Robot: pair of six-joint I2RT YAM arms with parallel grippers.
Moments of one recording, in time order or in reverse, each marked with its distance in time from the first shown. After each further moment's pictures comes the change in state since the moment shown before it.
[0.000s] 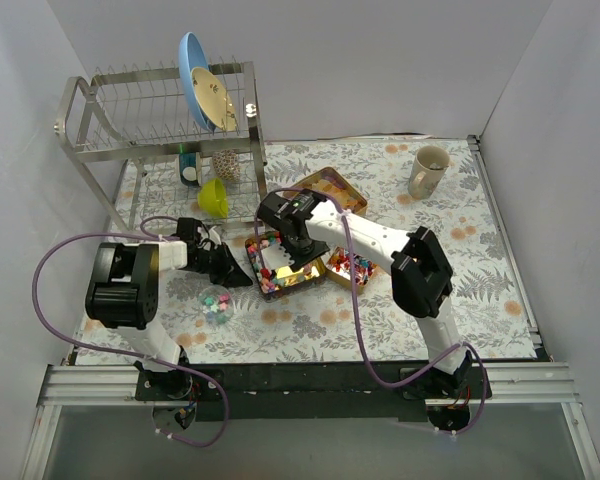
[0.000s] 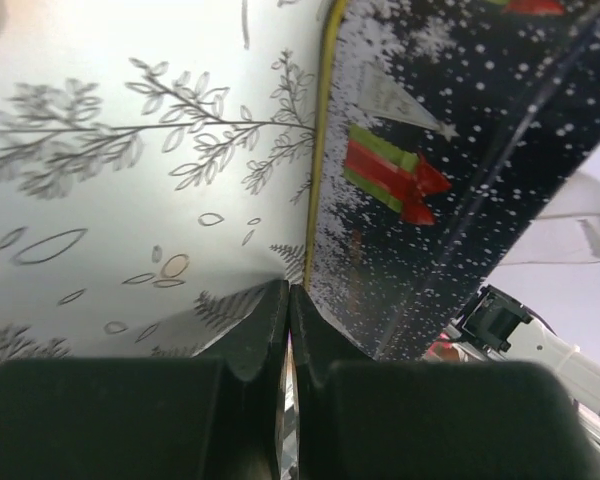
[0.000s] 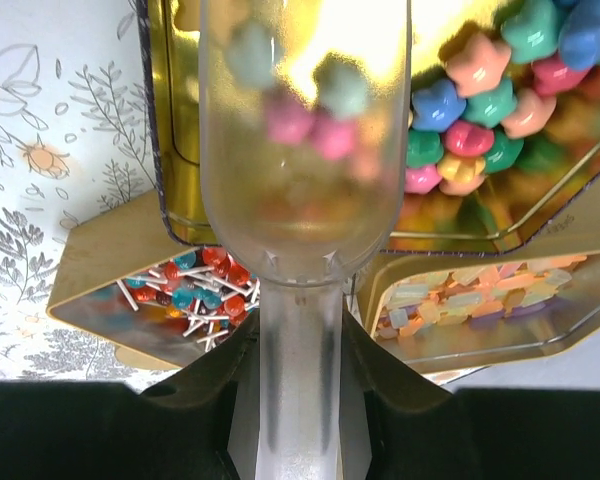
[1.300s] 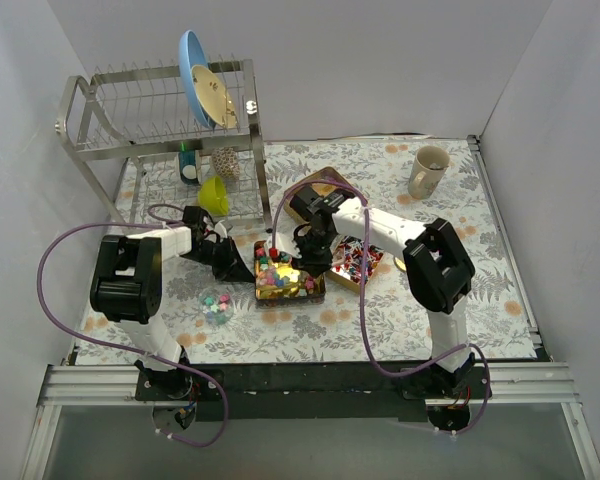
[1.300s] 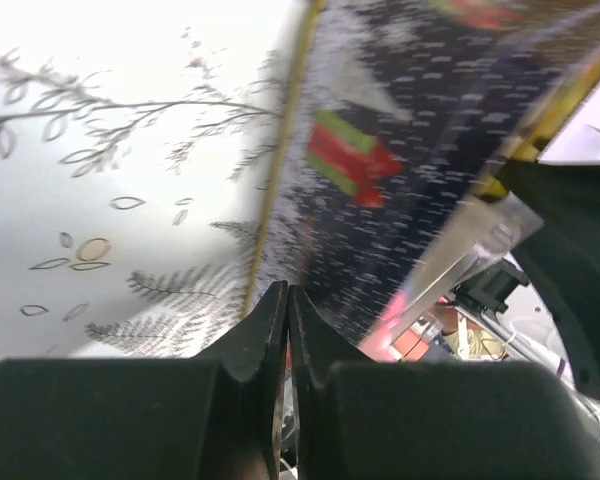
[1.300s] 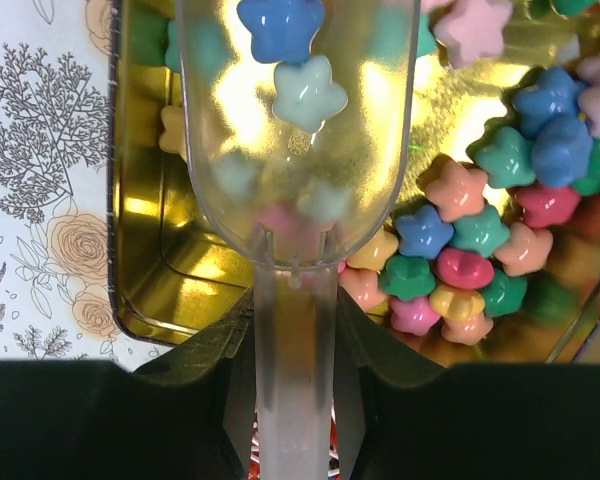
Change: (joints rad) left arm -0.034 0.050 0.145 -0.216 0.024 0.058; right arm -0.147 -0.082 -0.273 0.265 -0.567 0.173
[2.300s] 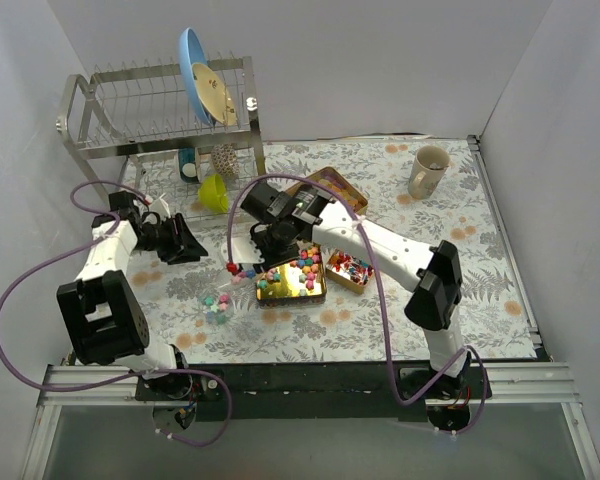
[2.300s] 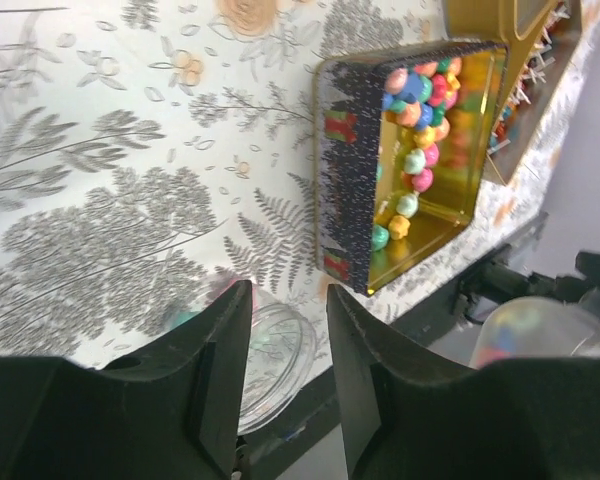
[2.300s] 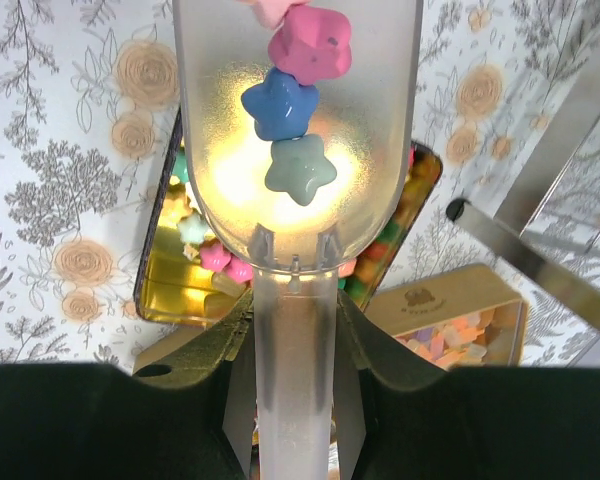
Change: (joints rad) left arm 0.369 -0.237 0.170 -0.363 0.010 0.468; right arm 0.221 -0.042 0.391 -0.183 0.207 0.026
